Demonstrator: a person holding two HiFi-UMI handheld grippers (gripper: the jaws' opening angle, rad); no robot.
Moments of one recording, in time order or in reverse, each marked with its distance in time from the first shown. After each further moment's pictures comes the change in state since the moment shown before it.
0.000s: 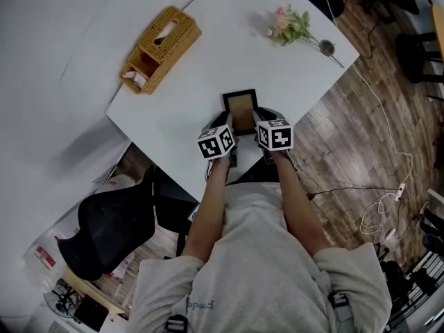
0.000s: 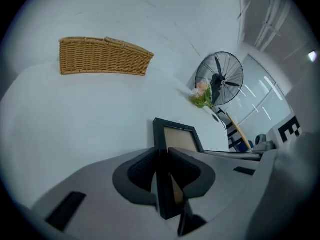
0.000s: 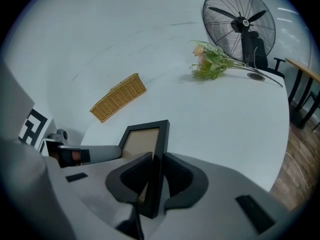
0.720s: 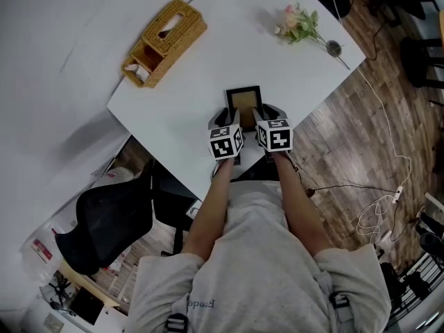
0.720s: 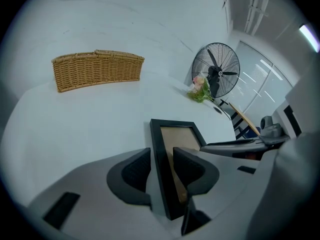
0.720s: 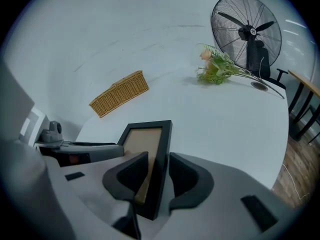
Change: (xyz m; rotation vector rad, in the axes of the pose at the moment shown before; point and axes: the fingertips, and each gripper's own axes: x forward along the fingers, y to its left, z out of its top) left arm 0.000 -0.005 0.001 0.135 -0.026 0.082; right arm 0.003 0.004 0.002 -0.075 0.002 -0.041
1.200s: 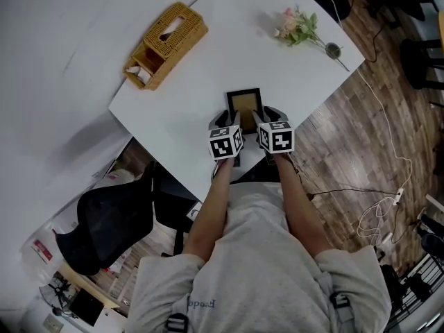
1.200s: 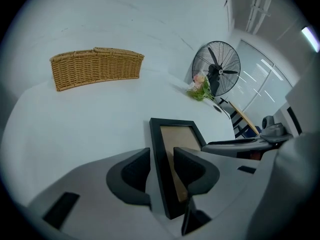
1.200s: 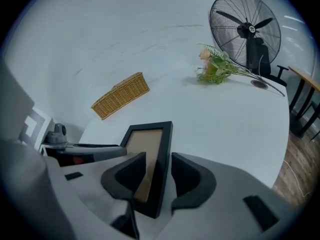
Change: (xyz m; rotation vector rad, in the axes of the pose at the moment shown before) left arm 0.001 -0.001 0.000 -0.007 0.026 -0.010; right arm -0.004 0.000 0.001 0.023 0.001 0.025
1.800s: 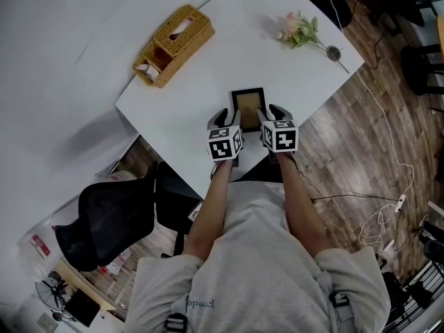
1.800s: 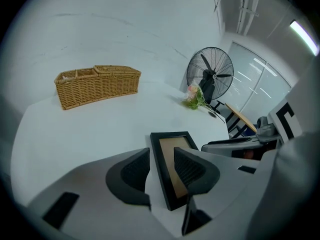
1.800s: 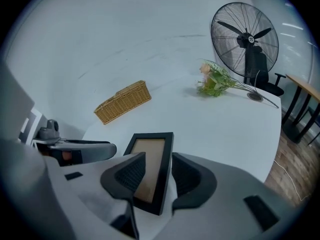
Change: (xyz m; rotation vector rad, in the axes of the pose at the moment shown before) left arm -0.035 -0.002 0.023 0.065 -0.072 -0.004; right arm -0.023 0.006 0.018 -0.031 -0.064 -0.030
